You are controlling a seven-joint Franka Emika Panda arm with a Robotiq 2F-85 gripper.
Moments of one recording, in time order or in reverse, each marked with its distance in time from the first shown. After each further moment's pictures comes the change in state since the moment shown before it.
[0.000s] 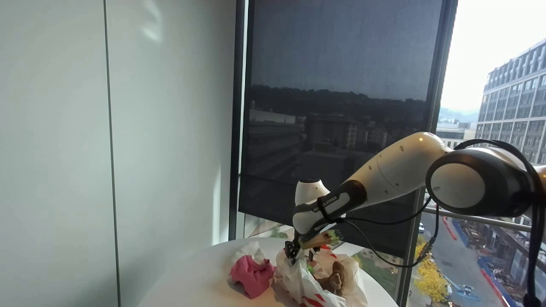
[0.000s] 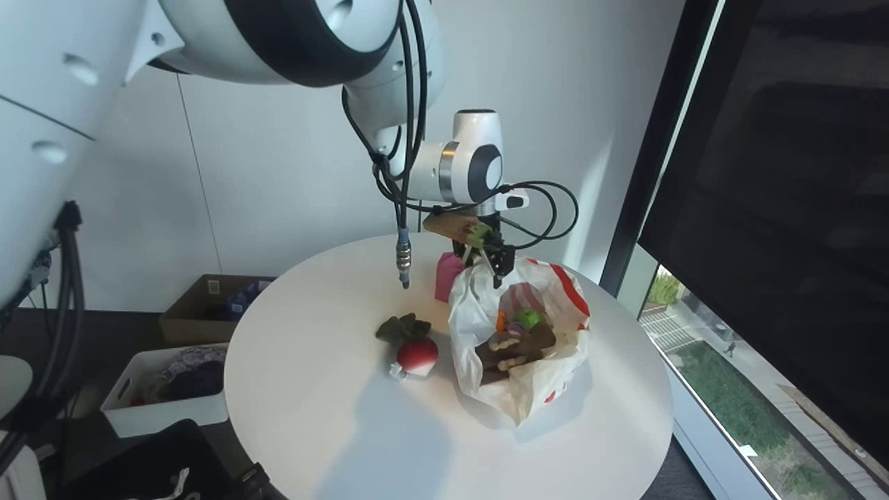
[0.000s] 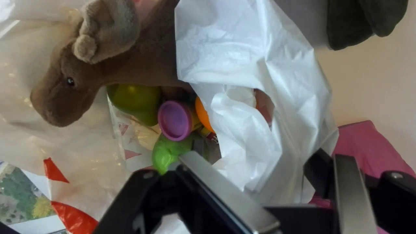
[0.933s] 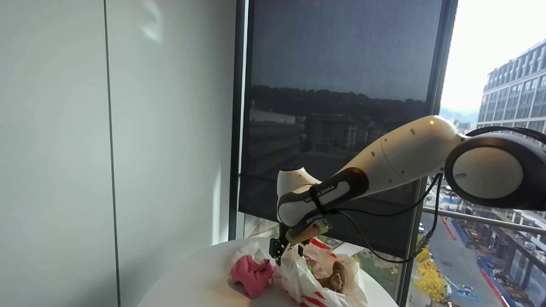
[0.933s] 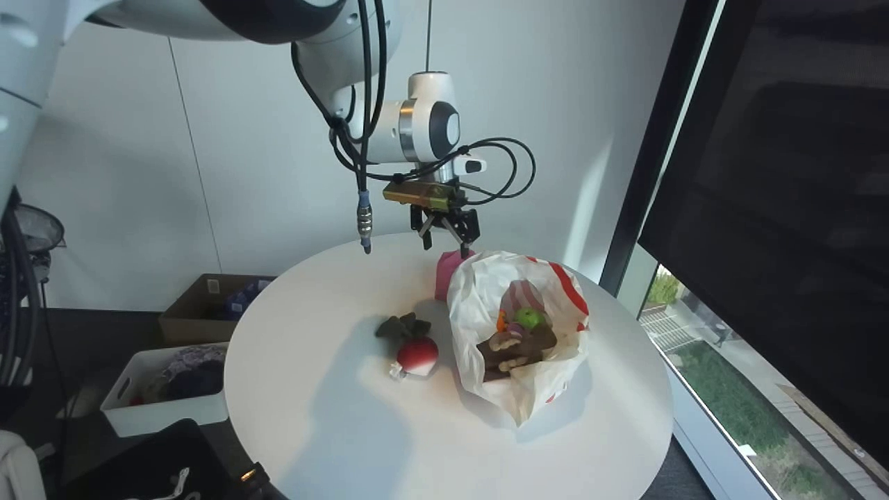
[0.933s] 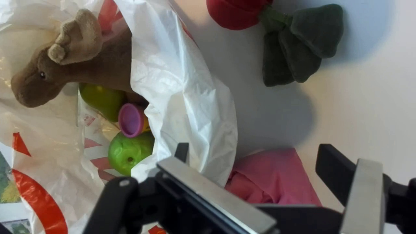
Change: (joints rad) arm 0.057 -0.094 0.084 -0.012 -0.075 -0.158 -0.012
